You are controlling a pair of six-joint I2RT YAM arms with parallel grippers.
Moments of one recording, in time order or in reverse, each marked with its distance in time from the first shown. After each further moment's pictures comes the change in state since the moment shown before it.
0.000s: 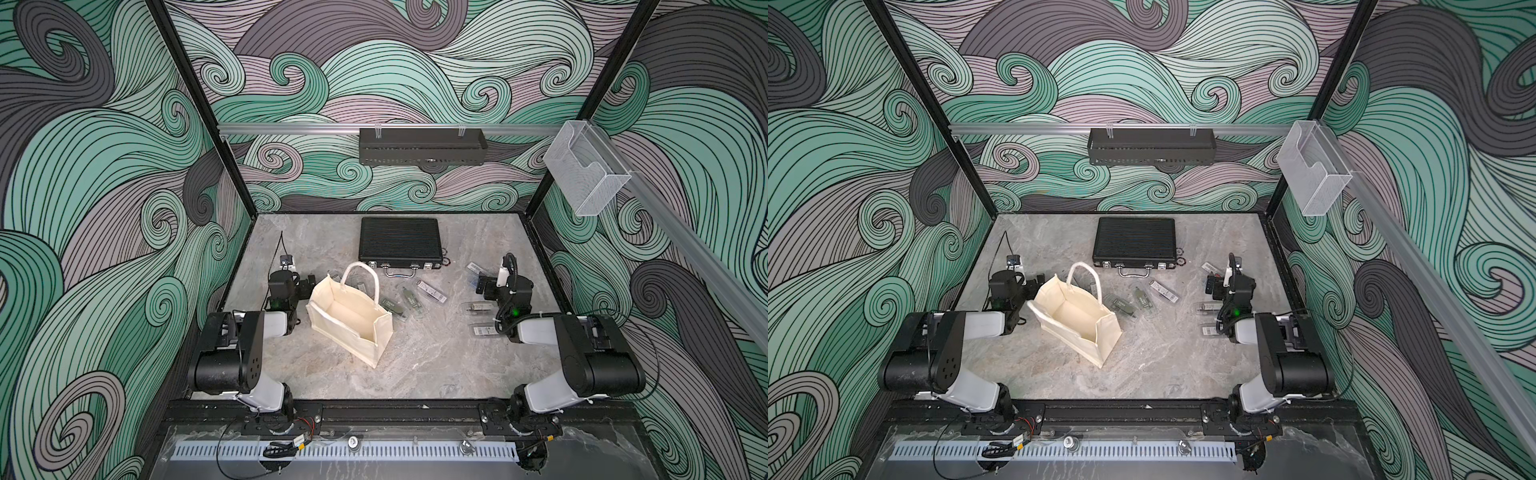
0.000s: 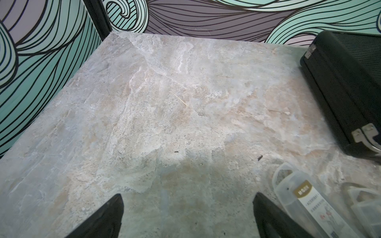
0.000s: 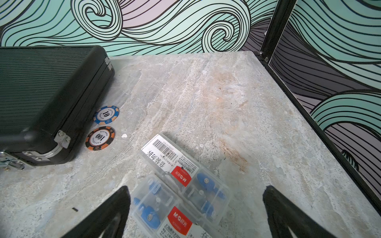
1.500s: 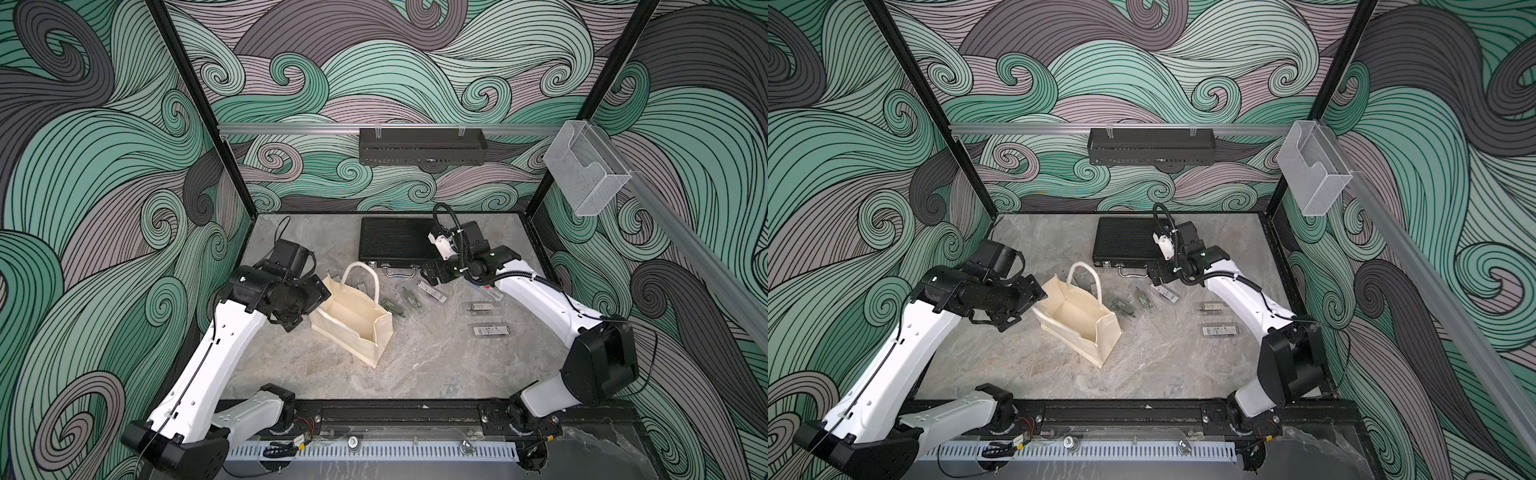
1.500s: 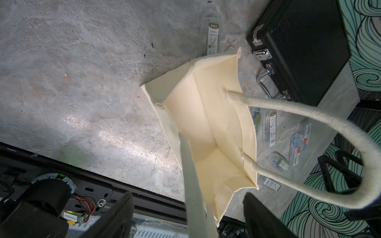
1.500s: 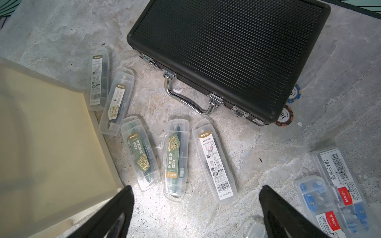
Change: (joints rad) left arm -0.391 -0.422 0.838 -1.921 0.173 -0.983; right arm 0.429 0.013 0.870 -1.385 -0.273 -0.019
